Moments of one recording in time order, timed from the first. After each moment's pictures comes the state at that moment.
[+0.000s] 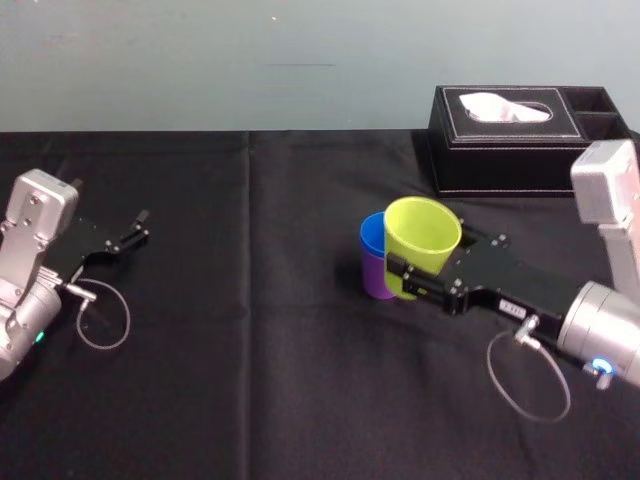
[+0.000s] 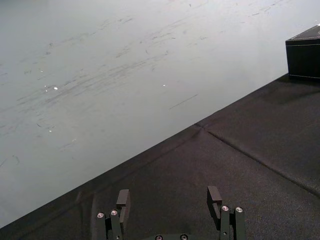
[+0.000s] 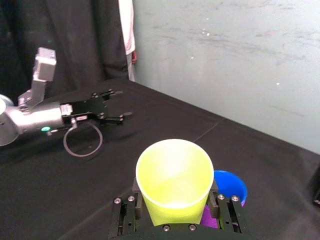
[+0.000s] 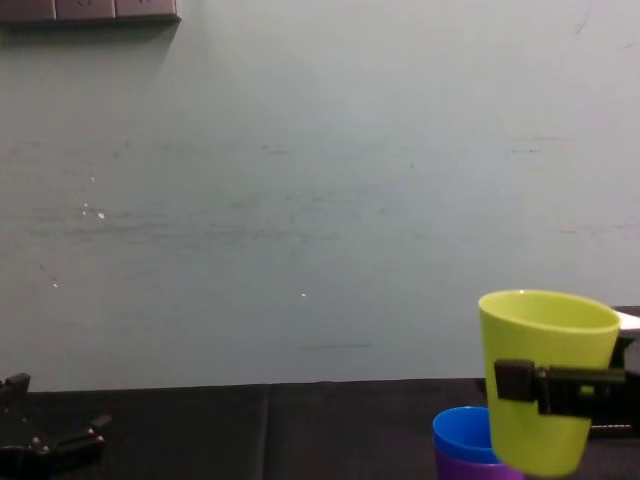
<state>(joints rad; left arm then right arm) -0.20 0.60 0.45 -1.41 -0.25 -0.12 0.03 -0.02 0.67 -0.27 -1.93 0.54 0.21 0.40</state>
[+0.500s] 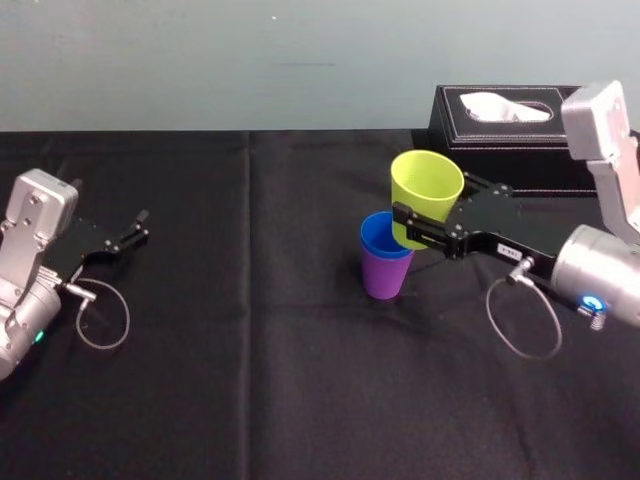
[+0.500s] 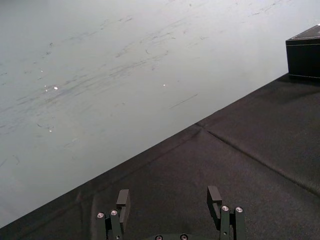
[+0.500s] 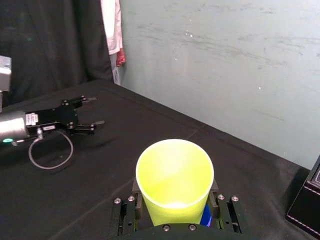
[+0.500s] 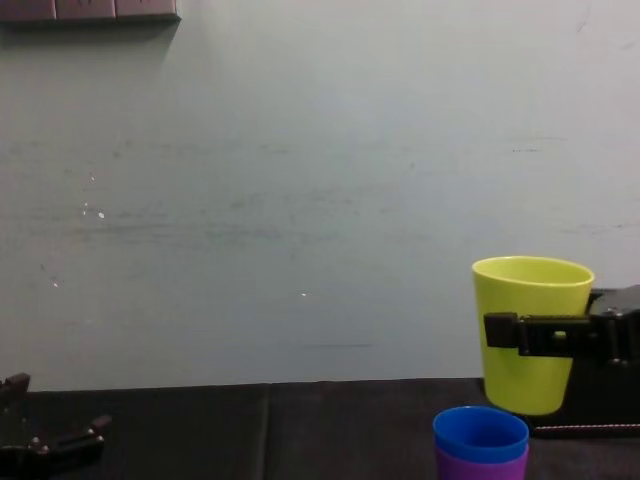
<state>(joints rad) -0.20 0.60 0.45 -1.41 -0.25 -0.12 0.03 0.15 0.65 -0.32 -1.81 0.54 0.27 0.40</state>
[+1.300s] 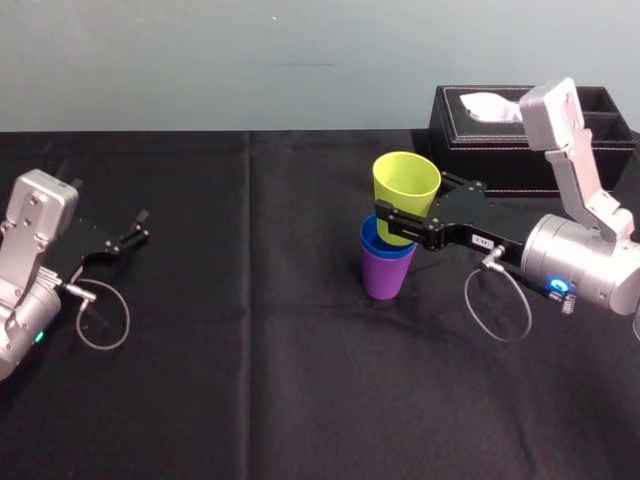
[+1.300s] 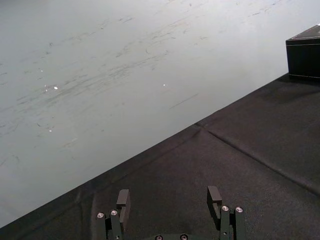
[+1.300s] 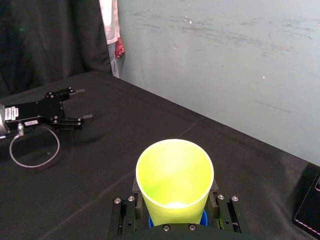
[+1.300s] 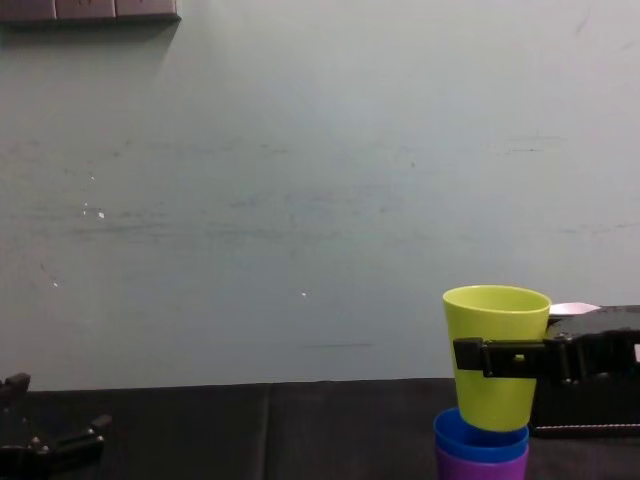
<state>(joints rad) -0.20 0.60 0.45 -1.41 -0.25 -0.12 0.03 0.28 0.59 -0.40 -1.65 0.52 0.27 0.43</state>
